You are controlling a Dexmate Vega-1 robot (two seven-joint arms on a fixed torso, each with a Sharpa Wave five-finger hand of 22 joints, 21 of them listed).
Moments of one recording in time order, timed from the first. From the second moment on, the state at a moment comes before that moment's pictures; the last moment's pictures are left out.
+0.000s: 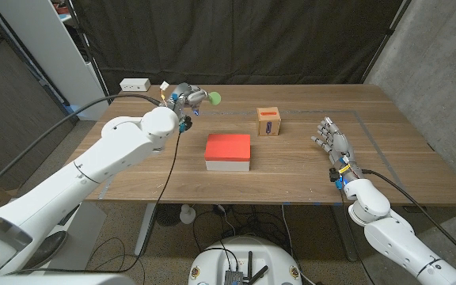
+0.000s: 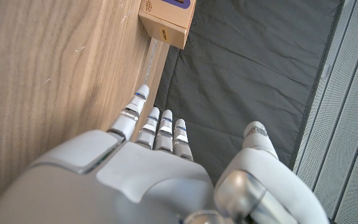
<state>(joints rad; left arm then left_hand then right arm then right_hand) 0.73 0.81 0.51 -2.21 -0.46 0.76 0.53 0.89 0.09 0.75 -0.18 0.23 0.83 0.04 0.57 0.43 1.40 -0.19 1.40 0.57 1.40 -0.21 1.44 0.64 1.06 -0.18 1.55 0.31 -1.32 -0.62 -0.22 -1.76 0.59 0.32 -0.25 0.18 0.07 0.33 -0.14 0.17 0.10 0.08 0.19 0.18 0.18 0.10 0.20 0.19 0.08 0.07 0.24 0.36 0.36 0.12 0.20 0.17</state>
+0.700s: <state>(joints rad) 0.54 0.72 0.73 -2.17 -0.12 0.89 0.43 0.89 0.08 0.75 -0.18 0.23 0.83 0.04 0.57 0.43 1.40 -0.19 1.42 0.57 1.40 -0.21 1.45 0.63 1.06 -0.18 1.55 0.32 -1.31 -0.61 -0.22 -1.73 0.59 0.35 -0.22 0.18 0.07 0.33 -0.14 0.17 0.10 0.08 0.19 0.18 0.18 0.10 0.20 0.19 0.08 0.07 0.24 0.36 0.36 0.12 0.20 0.17</state>
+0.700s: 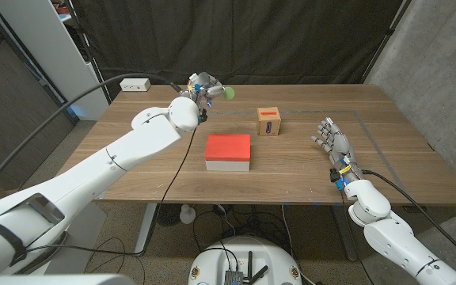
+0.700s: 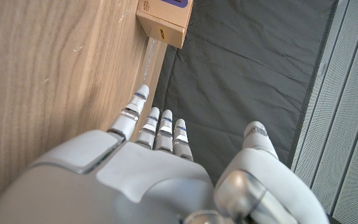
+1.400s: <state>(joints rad) 0.38 0.56 0.91 -2.03 0.10 1.04 0.35 0.90 0.07 0.74 -0.19 0.24 0.84 0.04 0.57 0.42 1.40 -0.19 1.43 0.57 1.40 -0.21 1.45 0.61 1.06 -0.18 1.55 0.32 -1.31 -0.61 -0.22 -1.71 0.61 0.36 -0.20 0.18 0.07 0.33 -0.14 0.17 0.10 0.08 0.19 0.18 0.18 0.10 0.20 0.19 0.08 0.07 0.24 0.36 0.36 0.12 0.20 0.17</state>
